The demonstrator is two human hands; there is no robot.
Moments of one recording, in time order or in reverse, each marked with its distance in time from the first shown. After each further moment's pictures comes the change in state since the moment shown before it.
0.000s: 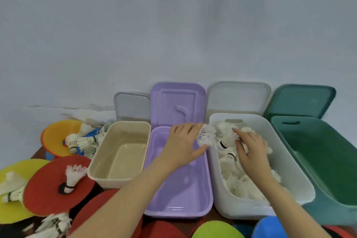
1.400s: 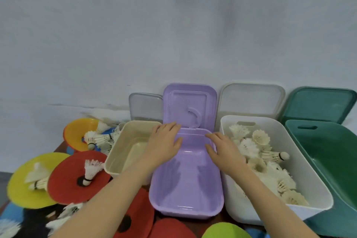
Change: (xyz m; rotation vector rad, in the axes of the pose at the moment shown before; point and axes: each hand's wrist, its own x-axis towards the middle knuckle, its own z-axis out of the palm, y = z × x) left_hand -0.025 -0.028 -0.042 0.182 -0.232 -0.285; right_hand 0.010 -0.051 0.039 -0.012 -0.480 -0.058
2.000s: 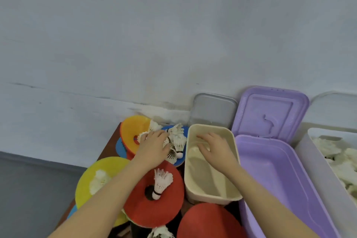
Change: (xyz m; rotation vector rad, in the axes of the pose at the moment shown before) left_hand -0.043 -0.311 -0.012 -0.055 -0.128 -0.189; right_hand 0.129 -0.215 0.170 0.064 -0.088 -0.040
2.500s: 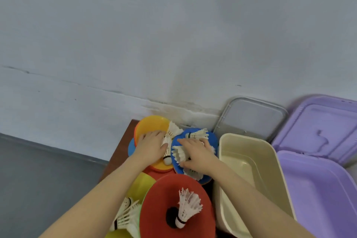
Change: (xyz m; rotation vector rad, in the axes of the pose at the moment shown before) left_hand 0.066 -0.131 0.042 -0.018 -0.192 -0.129; right_hand 0.108 -0.049 0.124 -0.266 -0.488 -0.107
